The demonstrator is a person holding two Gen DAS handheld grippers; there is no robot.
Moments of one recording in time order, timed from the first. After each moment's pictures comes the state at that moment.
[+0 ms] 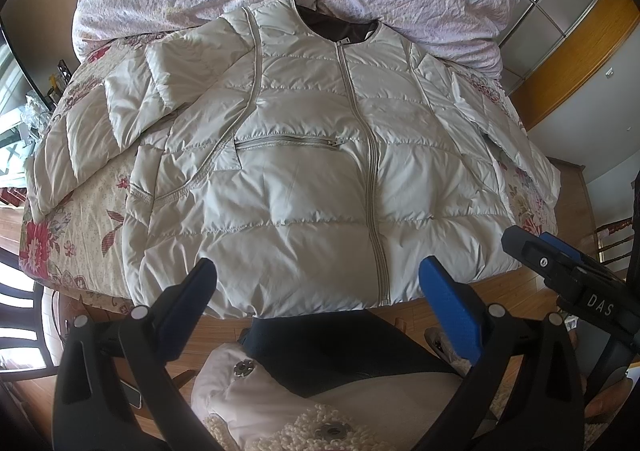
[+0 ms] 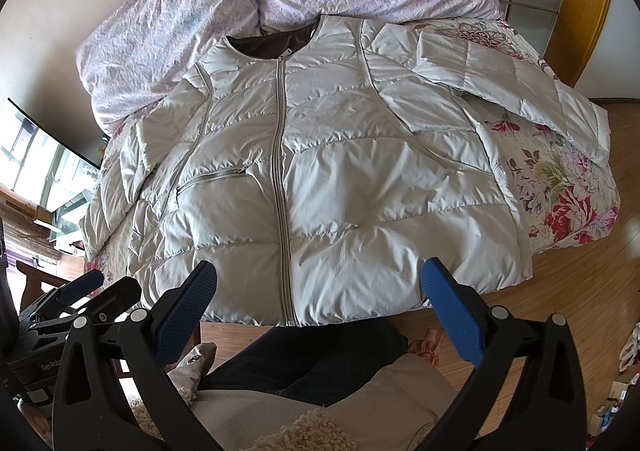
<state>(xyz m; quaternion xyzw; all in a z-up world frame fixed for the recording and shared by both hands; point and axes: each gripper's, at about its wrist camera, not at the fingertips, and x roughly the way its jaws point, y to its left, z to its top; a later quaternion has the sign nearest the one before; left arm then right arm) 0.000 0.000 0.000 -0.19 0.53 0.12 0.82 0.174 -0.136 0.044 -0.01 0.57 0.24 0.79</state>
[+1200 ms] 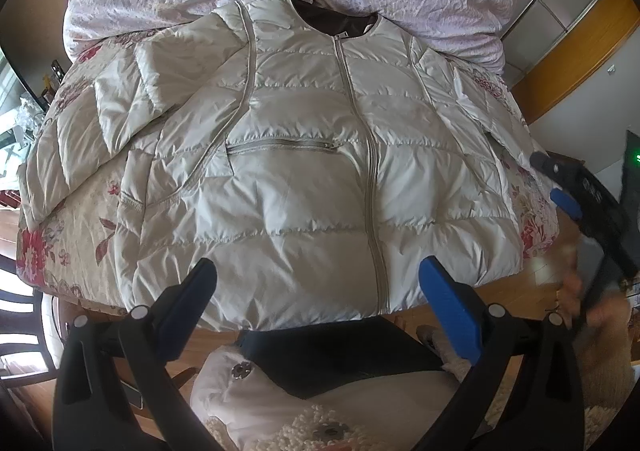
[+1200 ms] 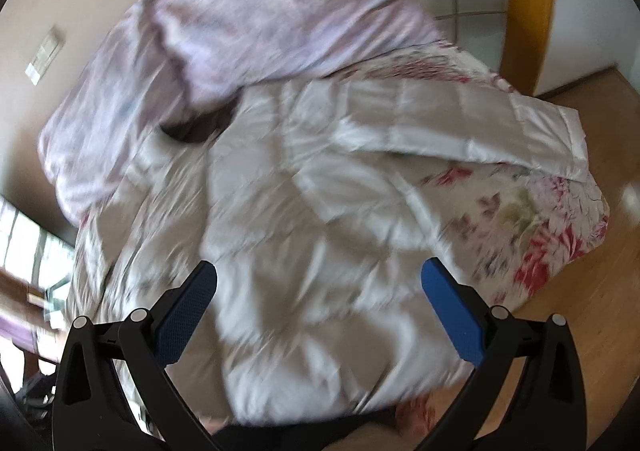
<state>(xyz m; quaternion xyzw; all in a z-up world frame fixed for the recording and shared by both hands) 0.020 0.006 -0.009 -0.19 0.54 0.12 0.81 0.272 -0.199 0.023 0.07 0.51 0.16 0.84</state>
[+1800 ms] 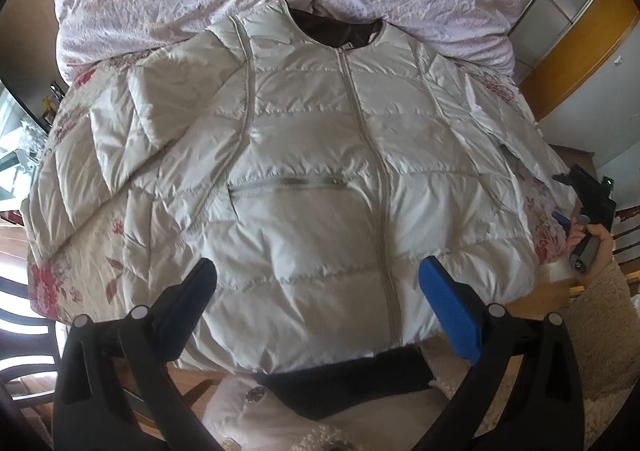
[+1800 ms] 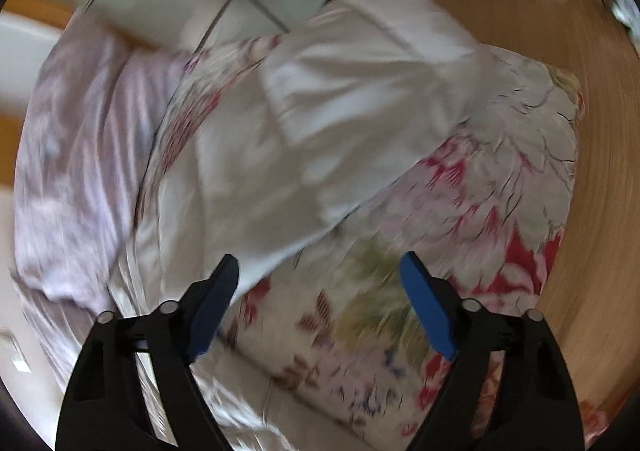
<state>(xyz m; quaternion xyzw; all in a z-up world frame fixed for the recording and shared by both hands) 0.063 0.022 -0.008 -0.16 0.55 0.13 0.81 0.402 -0.409 -0.099 0.38 0.54 -0.07 0.75</state>
